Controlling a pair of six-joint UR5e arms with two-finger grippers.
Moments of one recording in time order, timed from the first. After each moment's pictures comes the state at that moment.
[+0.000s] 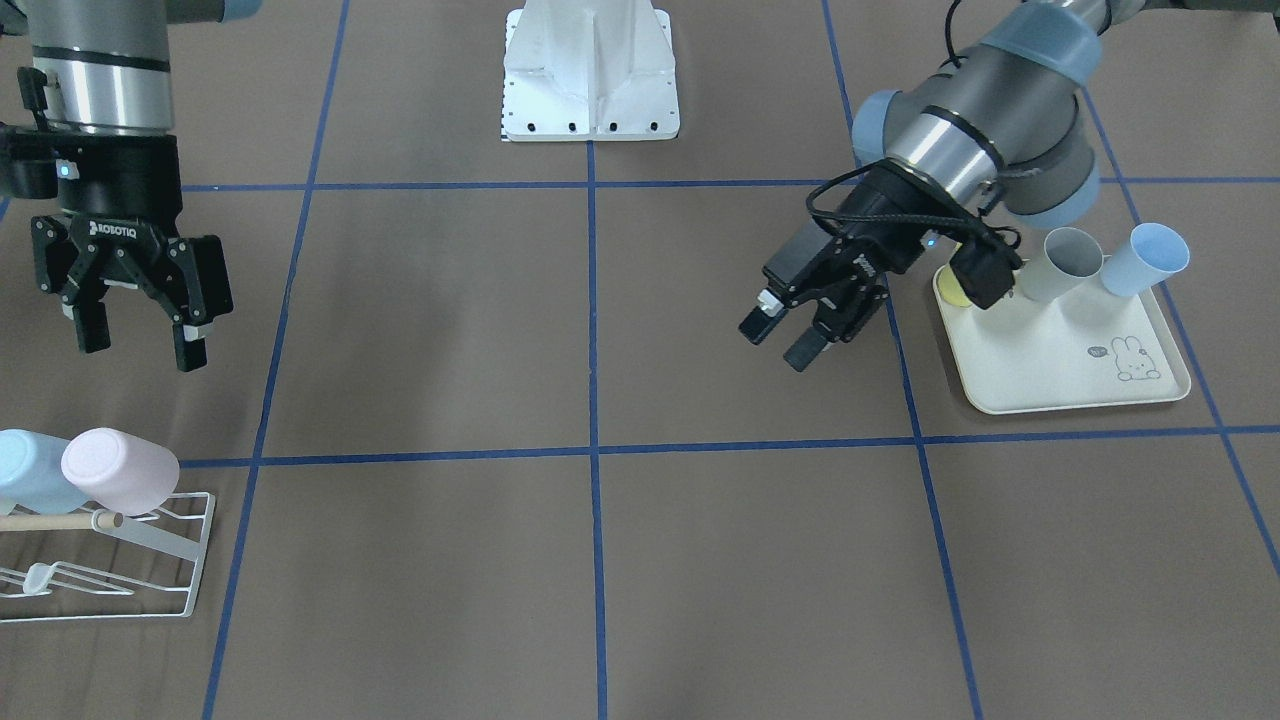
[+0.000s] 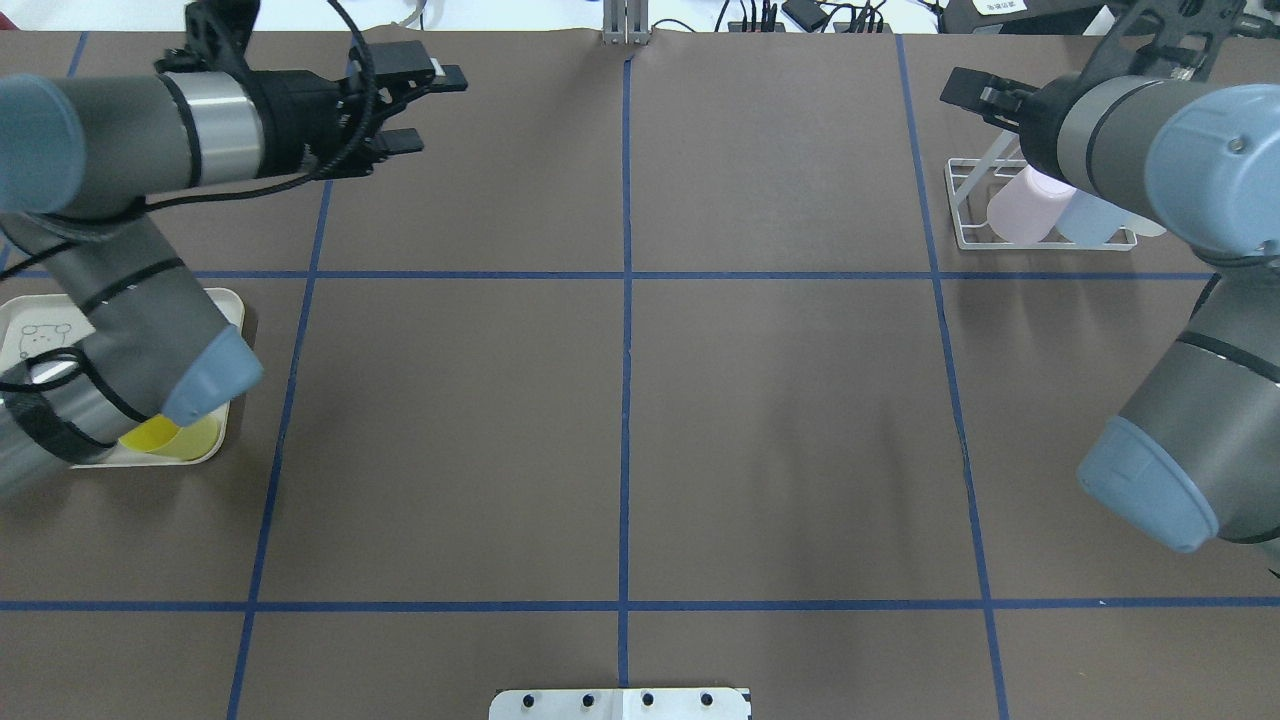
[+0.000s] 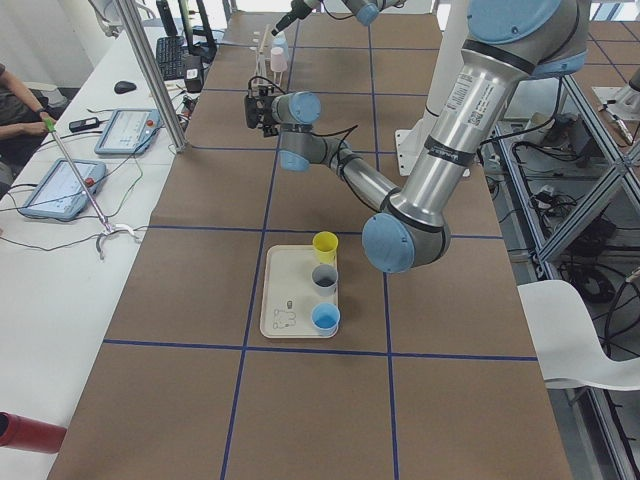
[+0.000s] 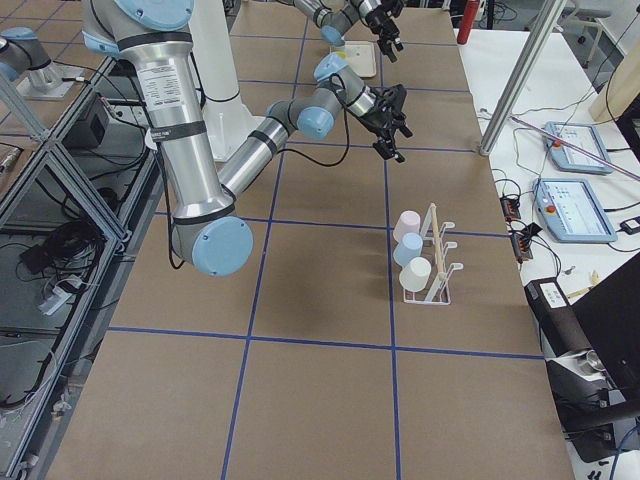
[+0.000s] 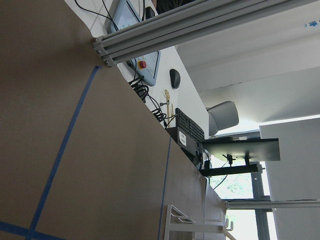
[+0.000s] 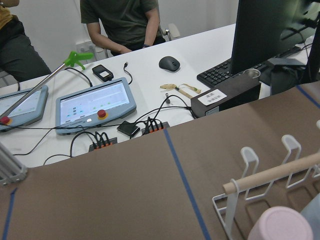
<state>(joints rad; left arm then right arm) -0.88 -2.01 -1.67 -2.65 -1.86 -1.66 0.82 -1.27 2.12 -1.40 1.42 1.40</state>
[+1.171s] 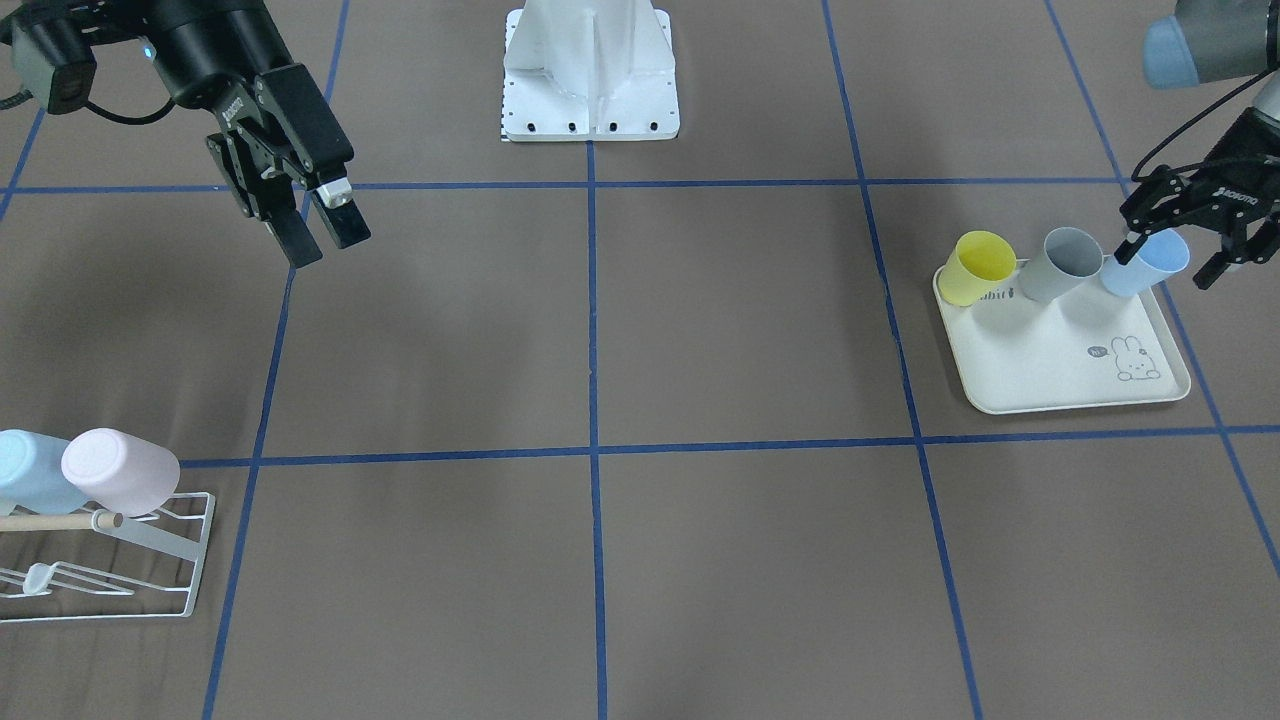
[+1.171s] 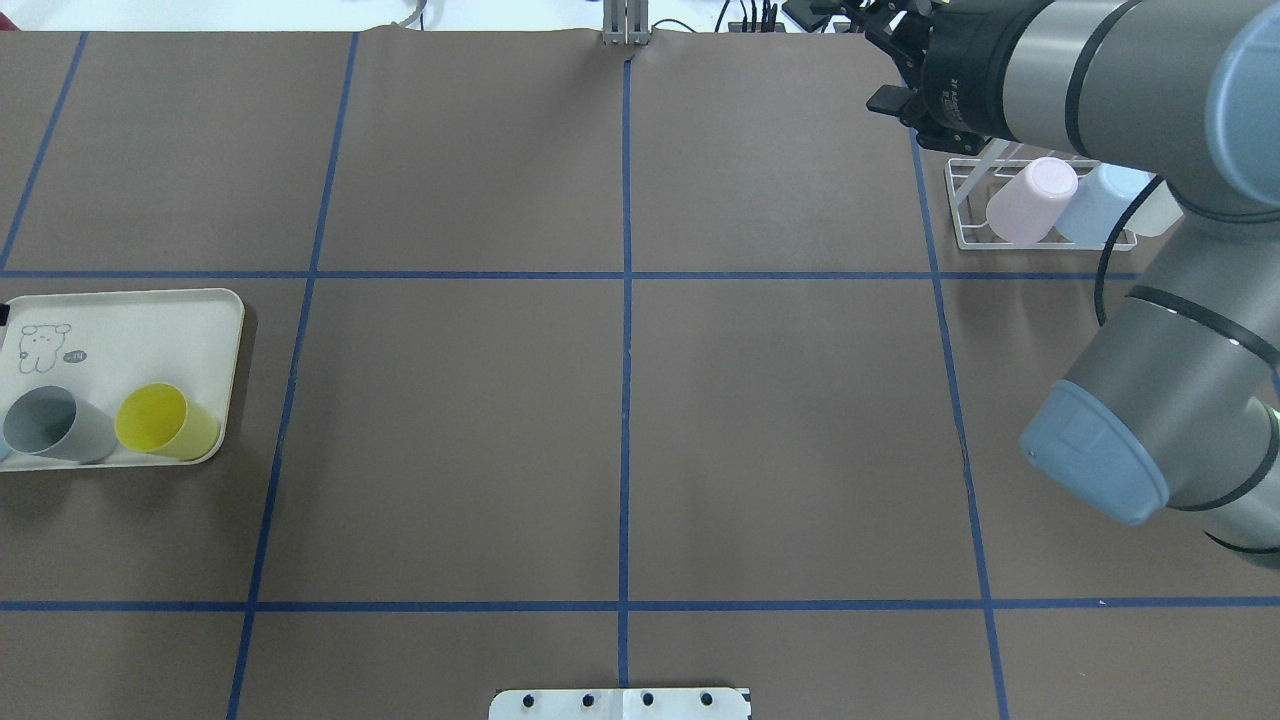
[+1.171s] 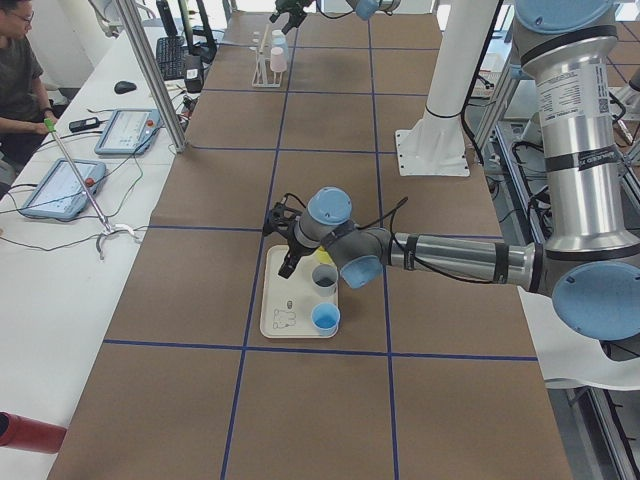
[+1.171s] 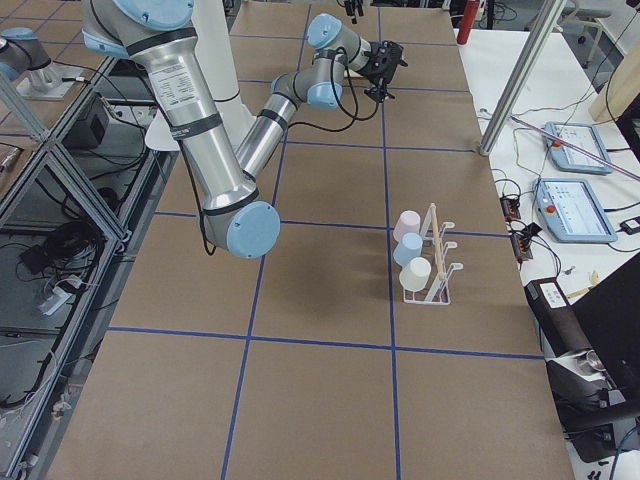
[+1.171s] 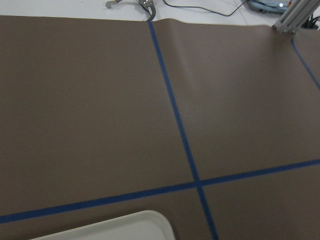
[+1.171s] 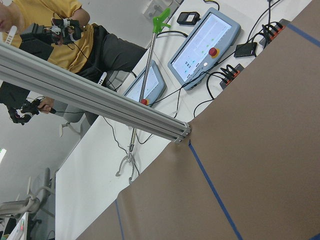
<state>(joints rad) -1.19 -1.34 -1.80 -2.40 -2.20 -0.45 0.81 -1.13 2.08 -1.11 1.59 1.84</state>
